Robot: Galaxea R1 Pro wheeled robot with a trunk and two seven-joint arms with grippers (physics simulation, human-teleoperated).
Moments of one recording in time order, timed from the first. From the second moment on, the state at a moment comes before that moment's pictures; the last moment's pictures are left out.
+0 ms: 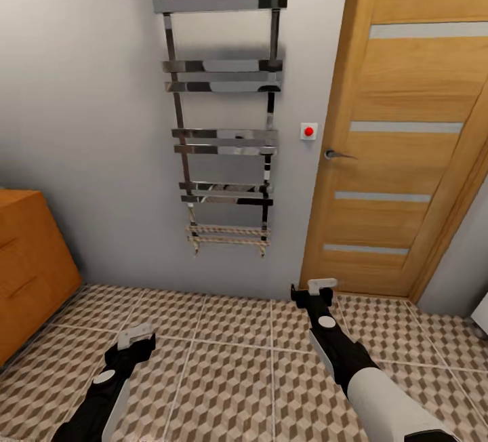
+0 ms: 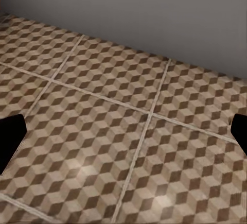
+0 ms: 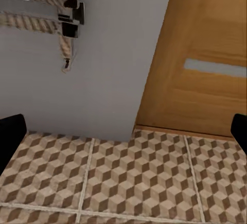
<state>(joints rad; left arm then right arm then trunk) -0.35 0.00 0.20 -0.88 0.00 0.13 0.08 -0.69 0.06 0.10 -0.53 0.07 -0.11 -0.21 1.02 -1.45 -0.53</state>
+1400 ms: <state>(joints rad) -0.35 0.00 0.20 -0.87 0.00 0.13 0.08 -0.69 0.06 0.10 -0.53 0.07 -0.11 -0.21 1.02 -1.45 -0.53</state>
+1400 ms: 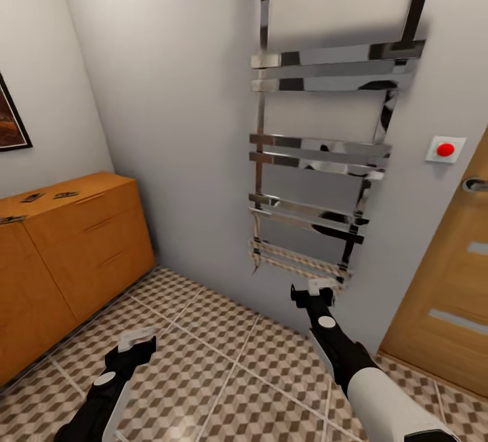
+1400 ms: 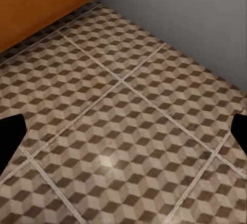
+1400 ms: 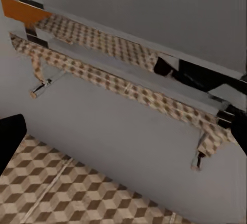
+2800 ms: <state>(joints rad) -0.35 0.00 0.20 -0.87 0.00 0.13 0.08 -0.69 0.06 0.10 -0.53 0.07 -0.11 -0.21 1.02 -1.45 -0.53</state>
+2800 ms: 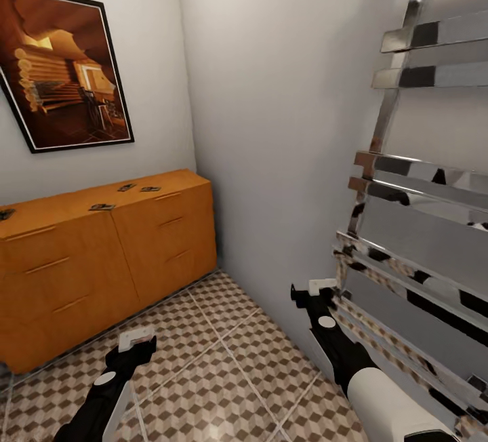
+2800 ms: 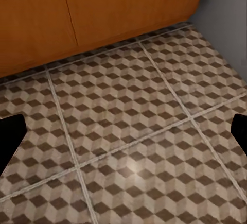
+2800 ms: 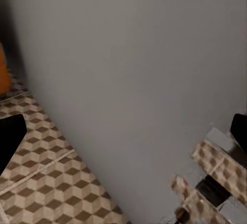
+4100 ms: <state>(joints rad) -0.35 0.00 0.20 -0.87 0.00 0.13 0.08 -0.69 0.06 0.10 -0.53 0.07 -0.11 -0.21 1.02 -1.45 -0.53</state>
